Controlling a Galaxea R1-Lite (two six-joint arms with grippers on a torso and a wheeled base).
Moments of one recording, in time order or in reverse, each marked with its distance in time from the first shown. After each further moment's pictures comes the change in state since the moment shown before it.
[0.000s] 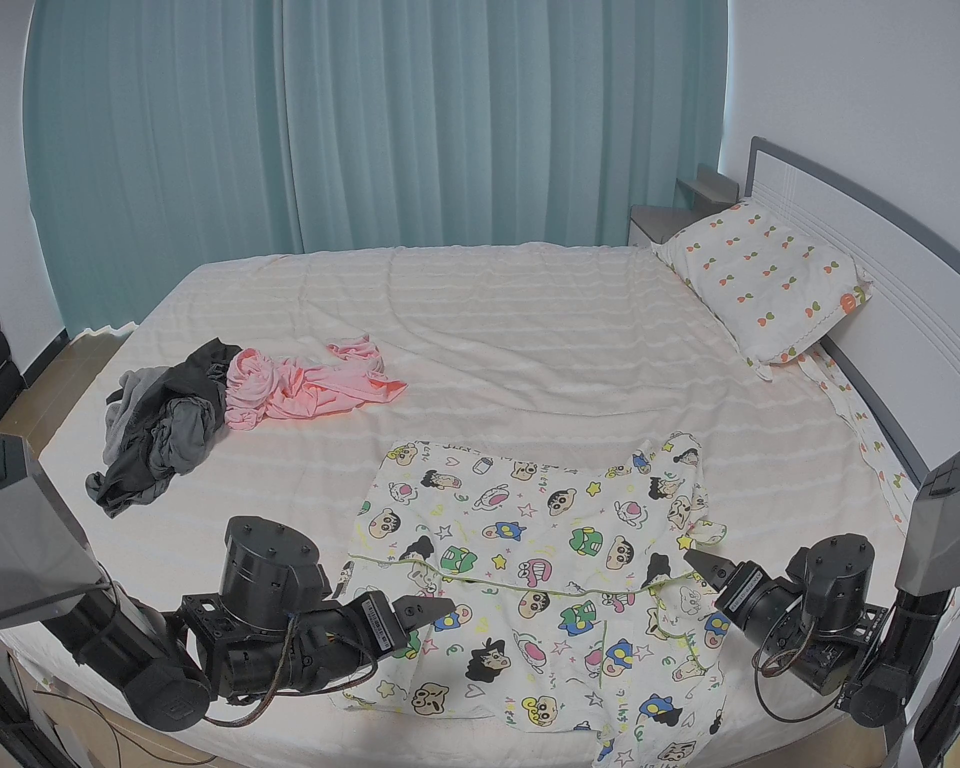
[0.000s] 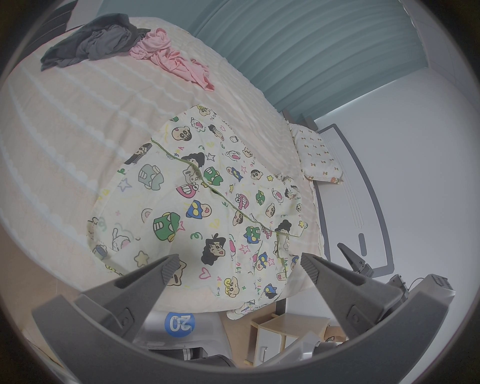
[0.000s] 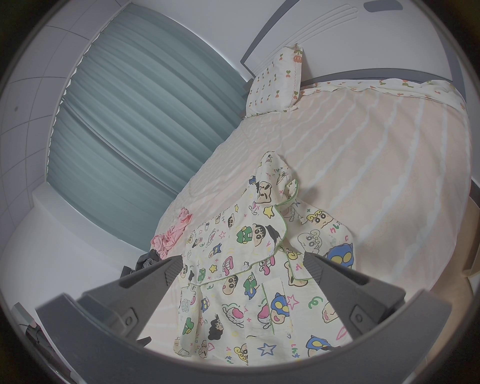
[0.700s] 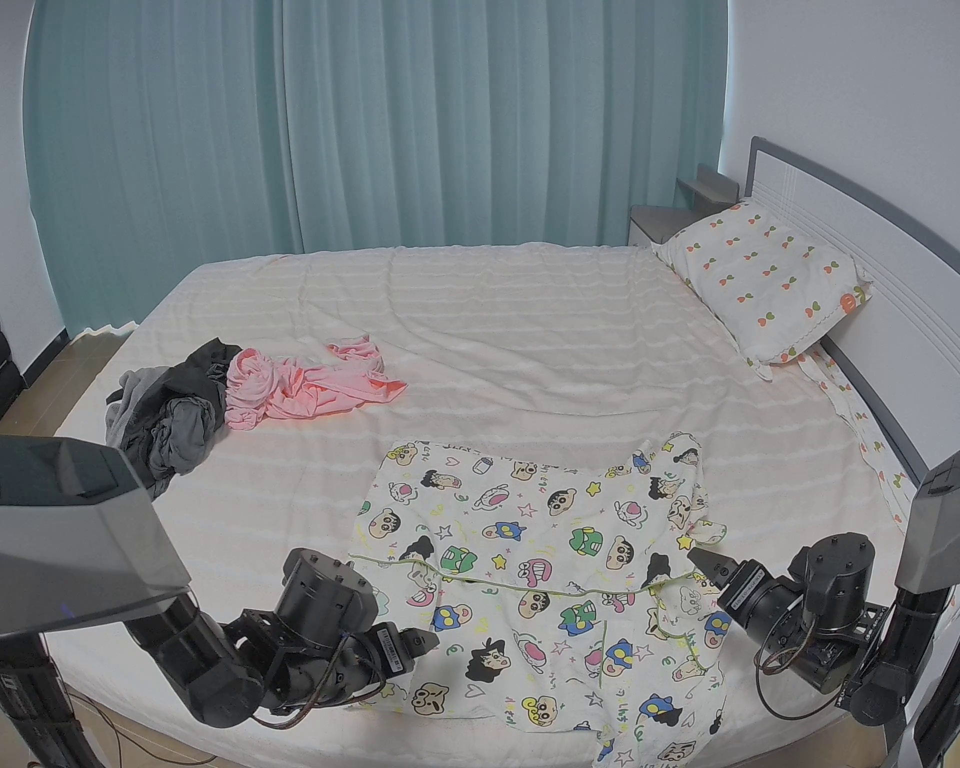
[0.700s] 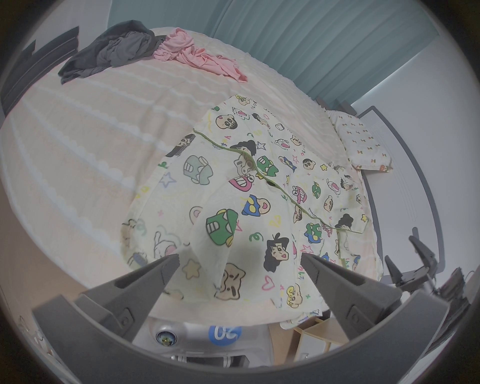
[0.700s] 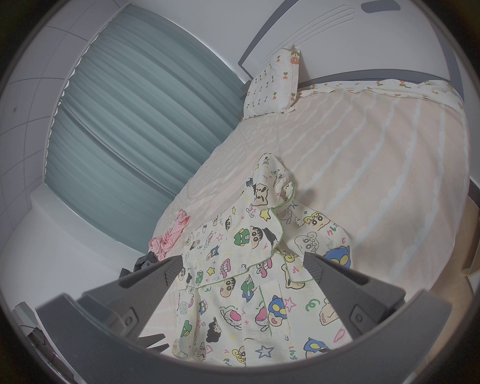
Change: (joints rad) left arm -0.008 0.205 -0.083 0.115 0.167 0.069; right arm -0.014 0.004 0.000 0.000 -0.005 0.001
